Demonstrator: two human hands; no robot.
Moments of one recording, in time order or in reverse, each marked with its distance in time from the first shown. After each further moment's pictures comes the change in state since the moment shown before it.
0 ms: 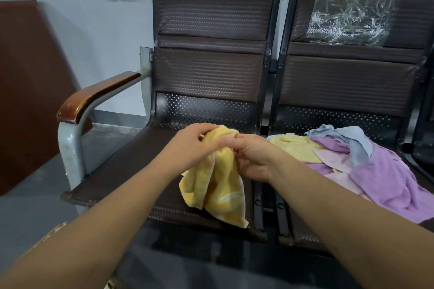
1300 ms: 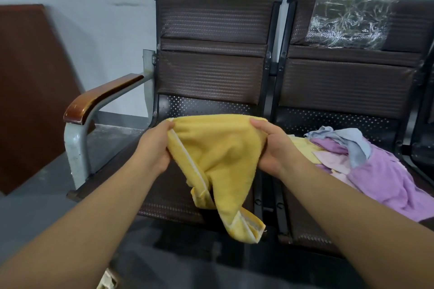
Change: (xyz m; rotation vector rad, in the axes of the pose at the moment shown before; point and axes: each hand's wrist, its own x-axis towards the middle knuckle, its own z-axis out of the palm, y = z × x) left_hand 0.020 -0.042 -0.021 -0.971 0.485 -0.587; right_hand -0.021 -0.018 -0.013 0.249 0.252 -0.132
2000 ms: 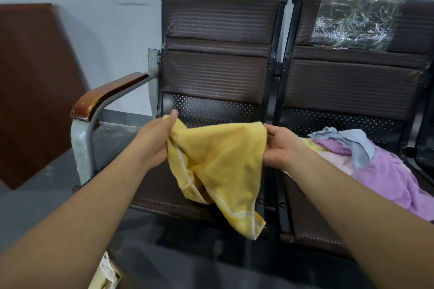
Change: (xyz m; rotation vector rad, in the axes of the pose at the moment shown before) left_hand -0.002 0.013 -0.019 0.107 -0.217 0.056; right_hand 0.019 -0.010 -0.015 0.137 0.077 0.207
